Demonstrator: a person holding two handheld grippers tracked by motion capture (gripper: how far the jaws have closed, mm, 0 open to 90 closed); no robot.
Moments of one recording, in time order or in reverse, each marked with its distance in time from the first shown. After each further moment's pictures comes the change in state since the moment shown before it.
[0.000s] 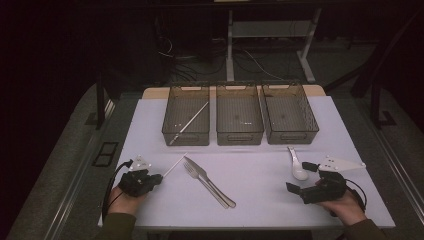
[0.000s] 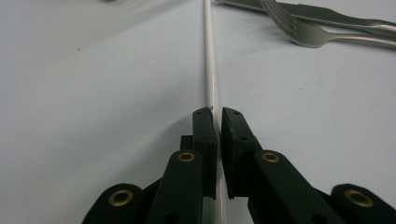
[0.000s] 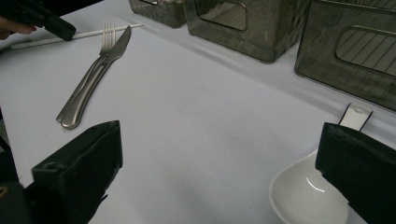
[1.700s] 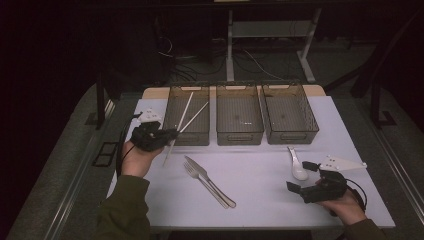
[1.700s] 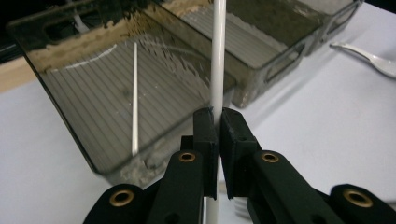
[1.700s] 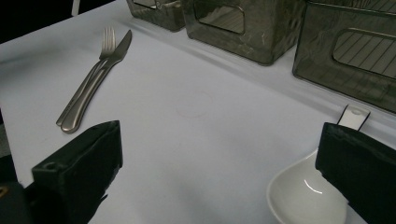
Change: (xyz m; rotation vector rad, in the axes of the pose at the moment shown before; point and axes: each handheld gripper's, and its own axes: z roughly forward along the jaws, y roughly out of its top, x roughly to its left) left arm 0.002 0.139 -0.022 -0.188 -0.039 0.064; right arm -0.002 0.000 -0.001 -0.012 -0.001 0.013
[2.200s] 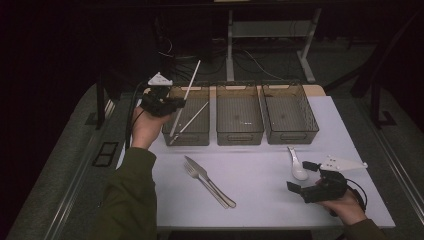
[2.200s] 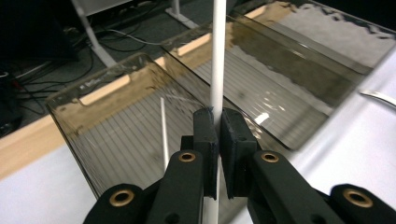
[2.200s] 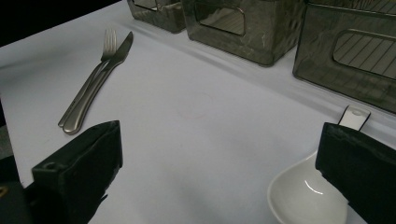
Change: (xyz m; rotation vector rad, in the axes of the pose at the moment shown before) left arm 0.032 0.074 0.031 -0.030 0.053 0.024; right arm 0.000 0.000 -0.001 -0.006 0.007 0.004
